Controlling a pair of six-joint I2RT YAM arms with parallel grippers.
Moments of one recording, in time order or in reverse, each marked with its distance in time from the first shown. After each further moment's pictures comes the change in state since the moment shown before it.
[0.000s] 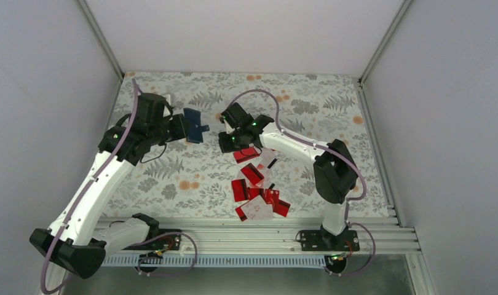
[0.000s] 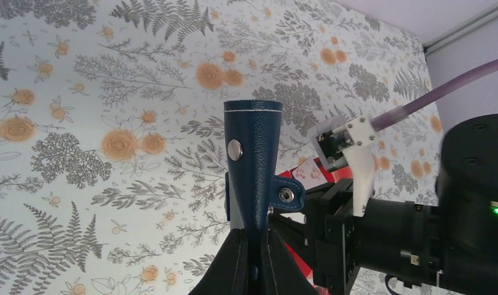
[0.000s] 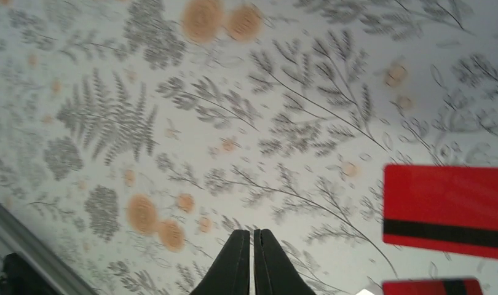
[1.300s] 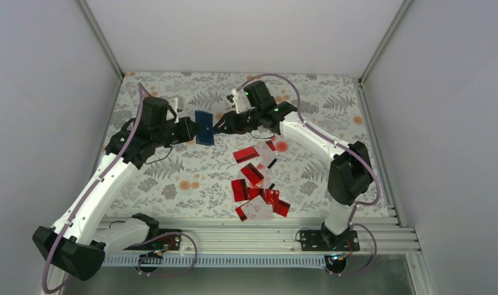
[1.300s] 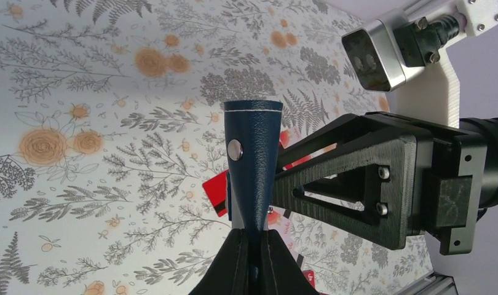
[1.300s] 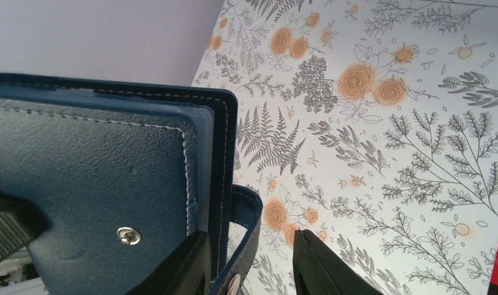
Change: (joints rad) left arm 0.001 -0.023 -0.113 0.162 0.158 -0.009; right arm -0.163 -0.091 -0.003 0.128 -0.472 -0.045
